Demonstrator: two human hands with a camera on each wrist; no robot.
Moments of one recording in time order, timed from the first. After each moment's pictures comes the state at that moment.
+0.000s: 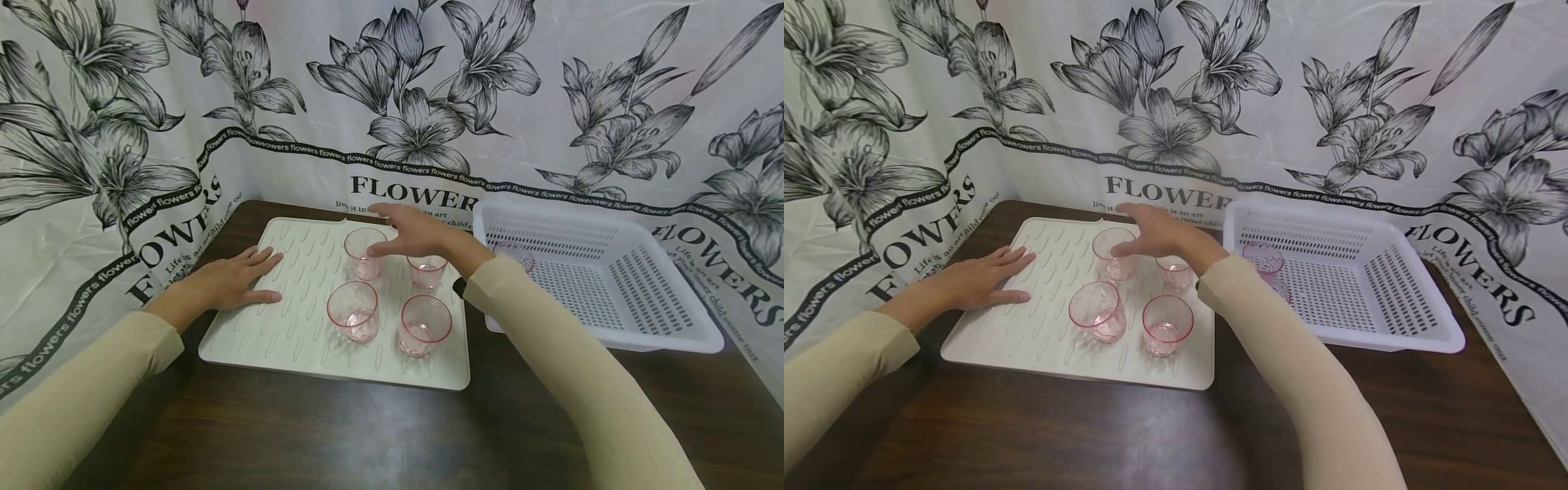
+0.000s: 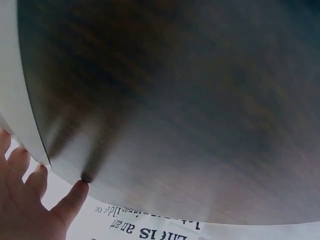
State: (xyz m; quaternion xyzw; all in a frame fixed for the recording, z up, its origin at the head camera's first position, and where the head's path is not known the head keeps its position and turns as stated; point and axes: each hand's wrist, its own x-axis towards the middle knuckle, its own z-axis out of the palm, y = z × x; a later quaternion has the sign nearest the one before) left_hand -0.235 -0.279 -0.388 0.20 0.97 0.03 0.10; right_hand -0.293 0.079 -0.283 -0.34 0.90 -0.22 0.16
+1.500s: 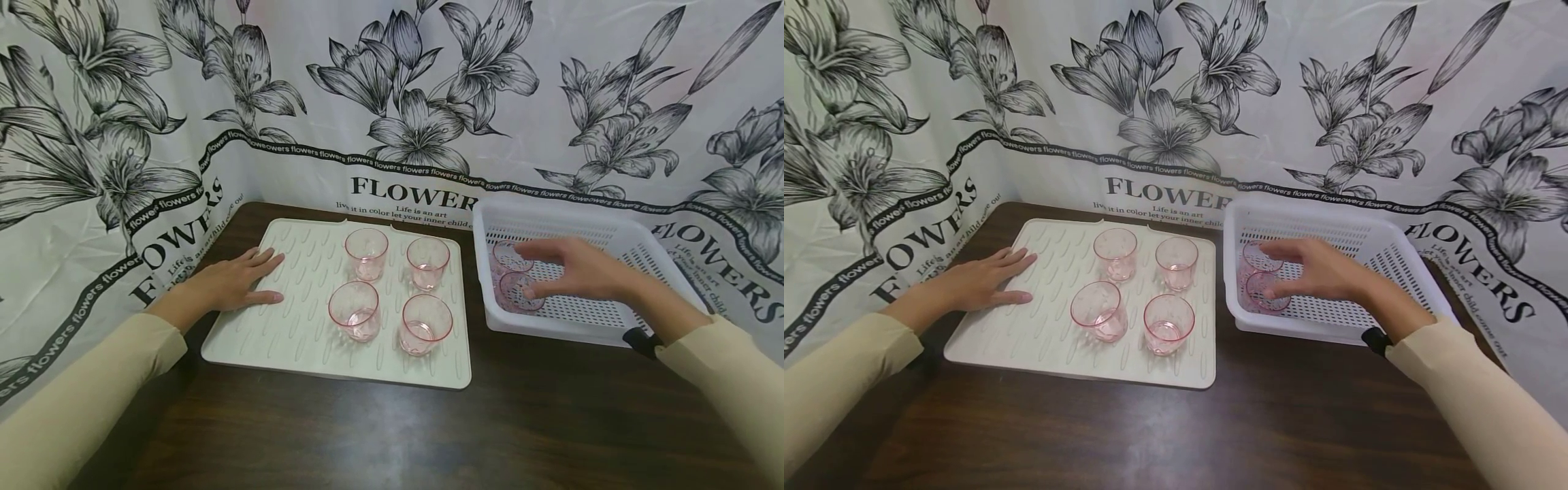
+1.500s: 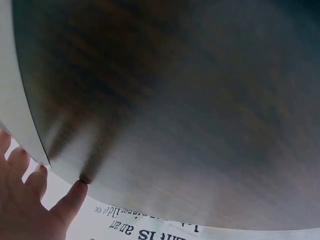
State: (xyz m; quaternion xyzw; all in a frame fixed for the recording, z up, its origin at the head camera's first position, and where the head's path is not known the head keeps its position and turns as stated) left_hand -0.232 -0.278 -0.387 0.20 0.97 0.04 0.10; right_hand -0.225 0.295 -0.273 -0.28 0.93 -0.23 0.11
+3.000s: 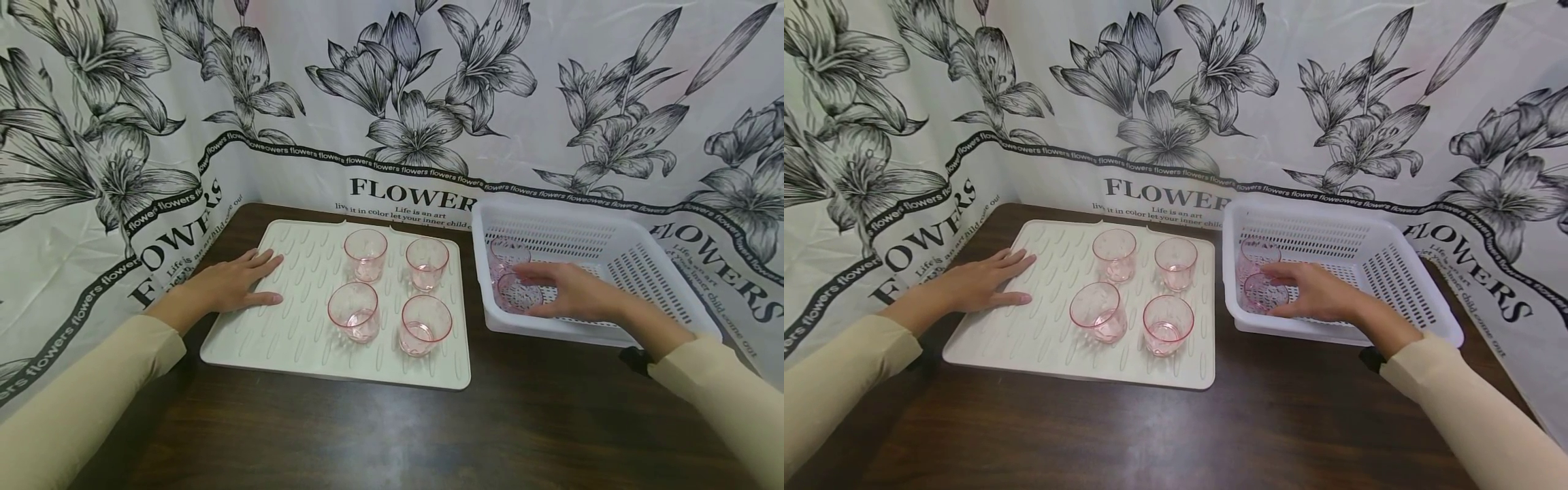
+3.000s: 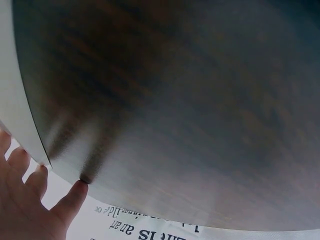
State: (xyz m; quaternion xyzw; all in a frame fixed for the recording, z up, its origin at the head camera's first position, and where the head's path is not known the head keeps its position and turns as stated) left_hand -0.231 -0.277 -0.387 0.20 0.97 0.04 0.10; right_hand -0.219 0.303 -0.310 -0.27 0.93 -0.21 0.12
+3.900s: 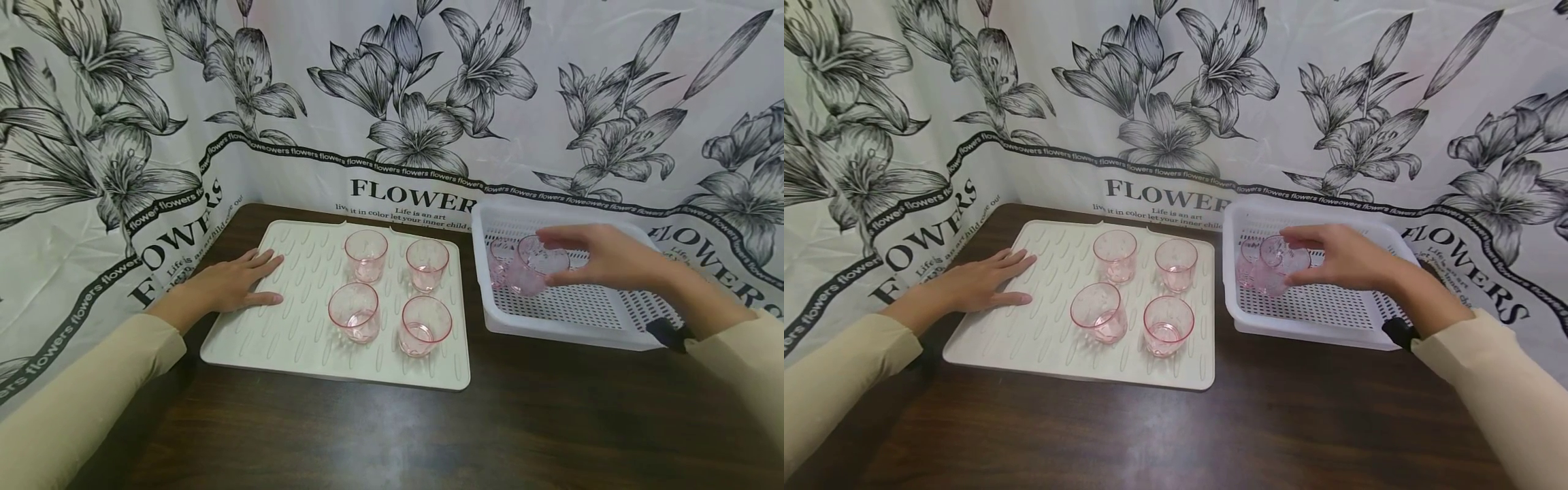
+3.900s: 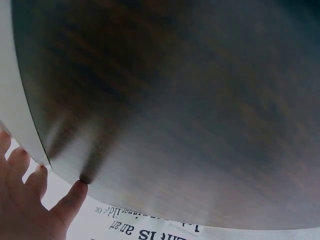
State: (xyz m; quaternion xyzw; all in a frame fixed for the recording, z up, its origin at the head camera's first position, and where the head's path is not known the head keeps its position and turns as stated) left_hand -0.228 -0.276 -0.382 0.21 0.97 0.05 0.10; right_hand -0.219 0.305 -0.237 -0.25 0.95 -0.18 0.08
